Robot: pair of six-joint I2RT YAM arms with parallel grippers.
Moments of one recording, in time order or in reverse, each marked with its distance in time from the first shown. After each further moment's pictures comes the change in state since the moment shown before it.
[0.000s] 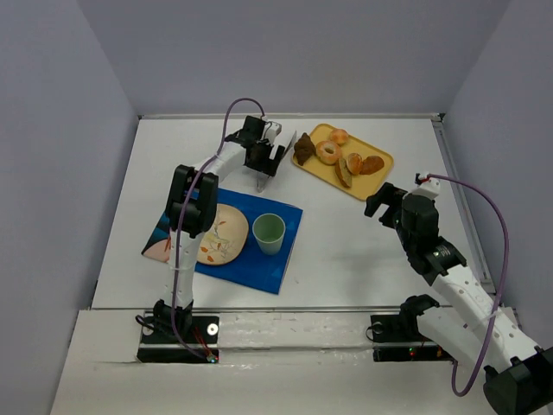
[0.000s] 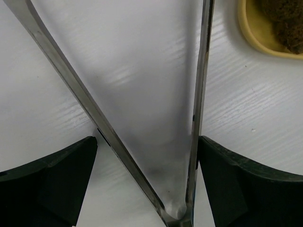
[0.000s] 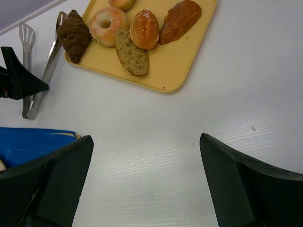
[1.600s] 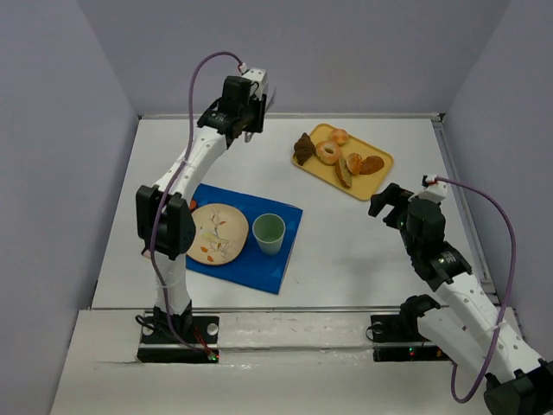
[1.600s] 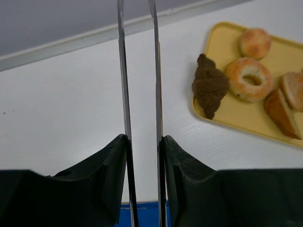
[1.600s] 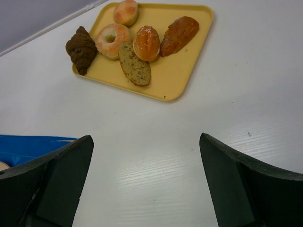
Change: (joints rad) left arm -0.007 -0.297 0.089 -0.037 -0.136 -0.128; right arm 0.000 -0.072 -0.006 -0.004 0.025 -0.006
